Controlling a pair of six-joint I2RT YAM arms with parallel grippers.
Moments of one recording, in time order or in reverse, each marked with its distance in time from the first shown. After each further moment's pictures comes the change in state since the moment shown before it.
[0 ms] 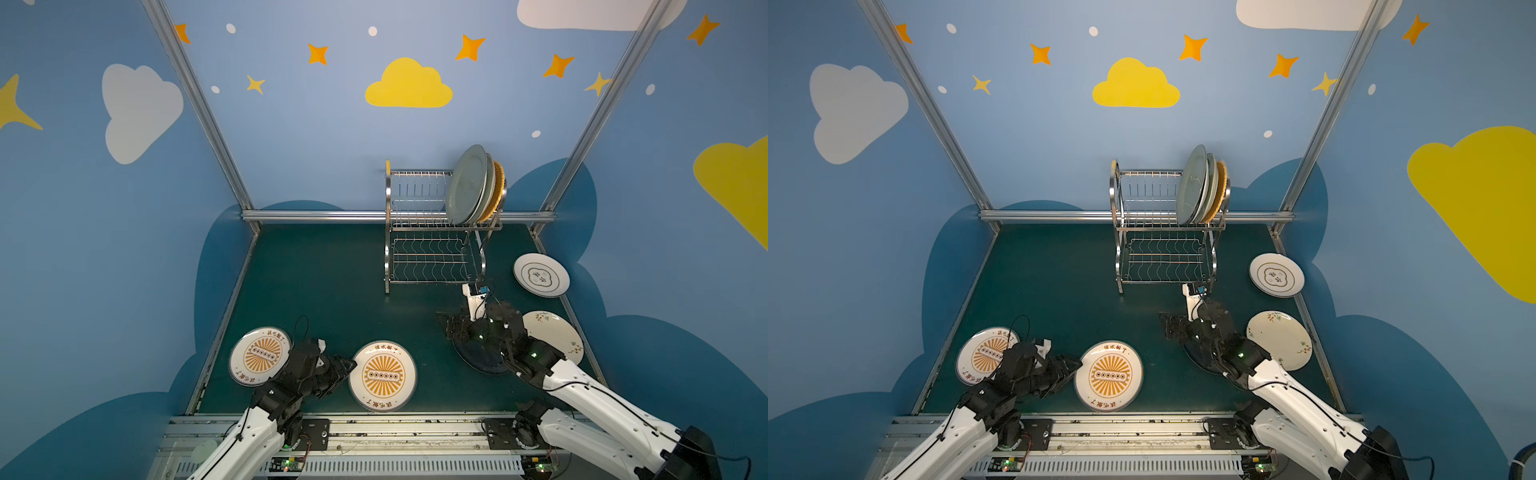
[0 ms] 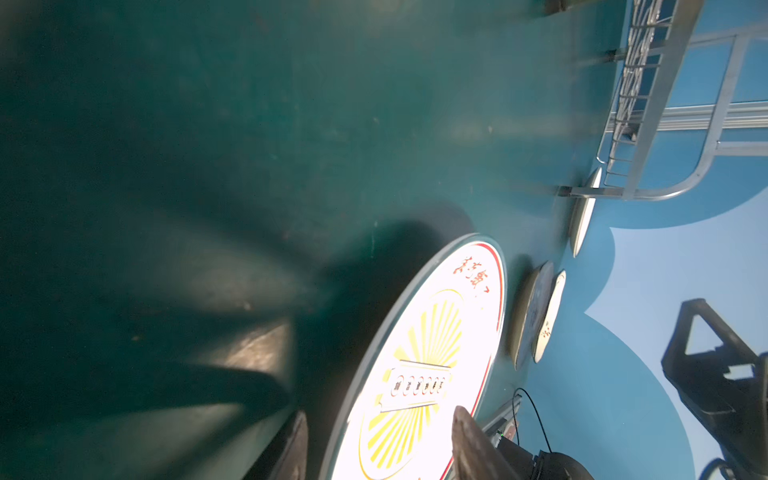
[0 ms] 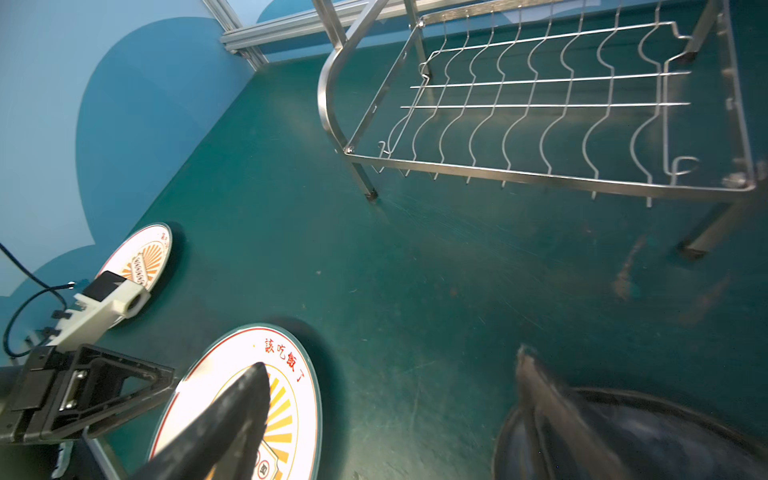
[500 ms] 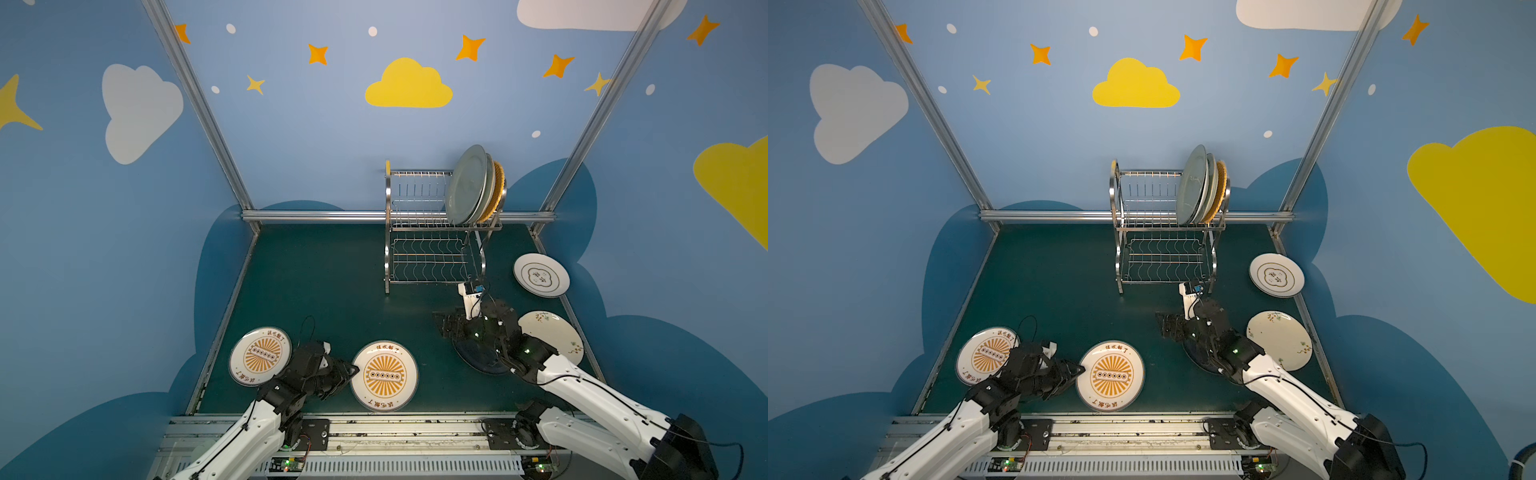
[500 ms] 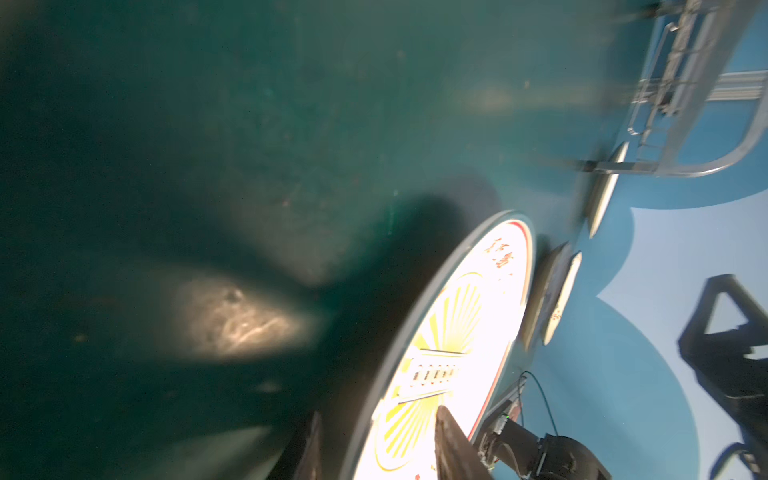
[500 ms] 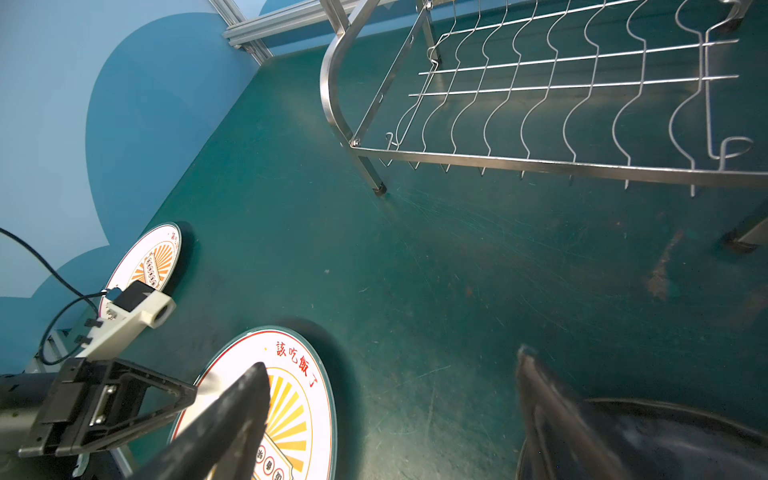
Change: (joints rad) left arm -0.027 0.137 -0.014 0.070 0.035 0.005; right arm 0.000 0.050 0.000 0.034 -0.032 0.030
